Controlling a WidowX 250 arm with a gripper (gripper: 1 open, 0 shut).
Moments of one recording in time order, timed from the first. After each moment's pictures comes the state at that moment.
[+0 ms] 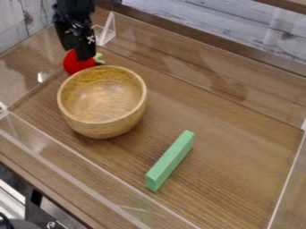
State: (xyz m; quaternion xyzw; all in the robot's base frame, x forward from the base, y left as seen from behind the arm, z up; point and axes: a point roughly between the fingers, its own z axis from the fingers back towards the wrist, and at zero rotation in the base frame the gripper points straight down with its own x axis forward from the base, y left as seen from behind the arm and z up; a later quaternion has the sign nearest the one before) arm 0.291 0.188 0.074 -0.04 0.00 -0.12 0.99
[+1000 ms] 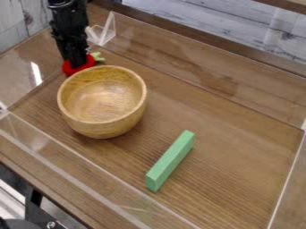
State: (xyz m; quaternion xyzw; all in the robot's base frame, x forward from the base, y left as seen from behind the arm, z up) arm 0.315 0.209 0.037 -0.04 -0.03 -0.09 1.00
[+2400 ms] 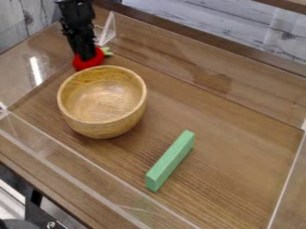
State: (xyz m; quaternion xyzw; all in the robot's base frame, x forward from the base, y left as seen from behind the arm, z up) arm 0.343 0.205 0.036 -0.10 -0.04 -0.11 0.99
